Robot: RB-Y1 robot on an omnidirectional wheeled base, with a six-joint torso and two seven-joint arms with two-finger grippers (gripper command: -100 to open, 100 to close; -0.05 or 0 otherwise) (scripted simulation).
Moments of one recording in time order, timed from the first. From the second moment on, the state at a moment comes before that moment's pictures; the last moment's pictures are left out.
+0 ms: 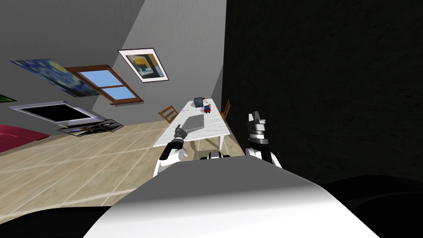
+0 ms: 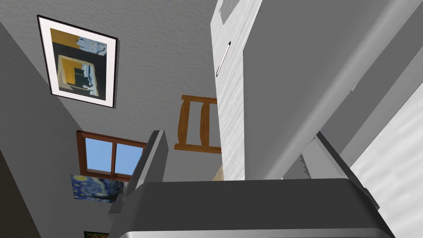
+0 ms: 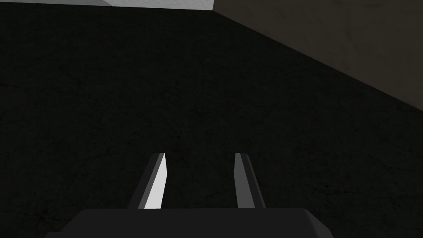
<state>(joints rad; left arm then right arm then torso) 0.39 0.01 0.08 -2.22 0.14 0.36 0.30 0.52 0.02 -0.07 -2.25 0.08 -0.51 -0.13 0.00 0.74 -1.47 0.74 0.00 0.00</state>
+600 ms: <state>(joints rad) 0.42 0.03 0.09 -2.31 0.15 0.43 0.32 0.52 0.02 -0.07 -2.25 0.08 -0.51 -0.13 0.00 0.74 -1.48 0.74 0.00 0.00</state>
